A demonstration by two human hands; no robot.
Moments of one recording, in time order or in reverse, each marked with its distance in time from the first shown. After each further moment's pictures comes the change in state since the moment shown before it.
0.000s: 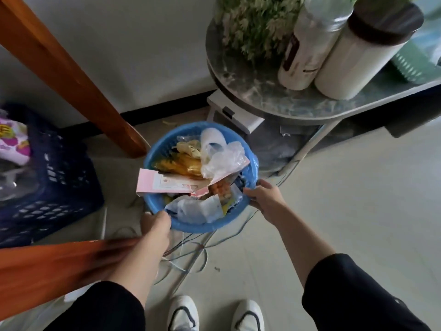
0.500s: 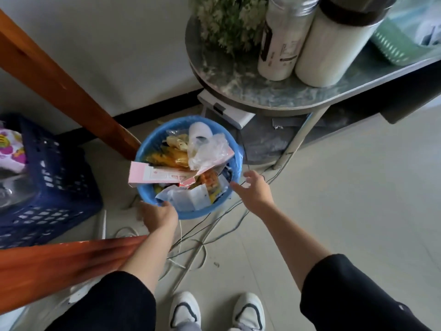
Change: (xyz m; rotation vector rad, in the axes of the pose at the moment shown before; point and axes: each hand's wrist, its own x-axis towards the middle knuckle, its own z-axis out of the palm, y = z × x) left_hand -0.028 0.012 0.022 0.260 0.162 0.243; right_hand 0.000 0.009 0.001 -0.603 0.146 -0.220
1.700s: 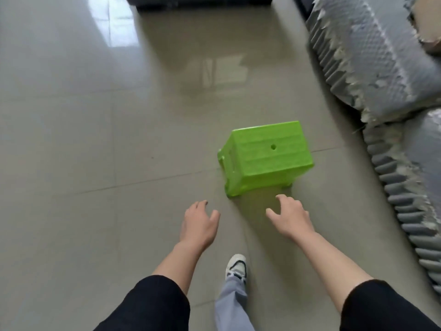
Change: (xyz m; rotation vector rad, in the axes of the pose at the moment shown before) left_hand -0.915 -0.275 0.044 1.171 -1.283 1.513; right_hand -0.789 0.540 -0.434 0.151 0.673 1.065
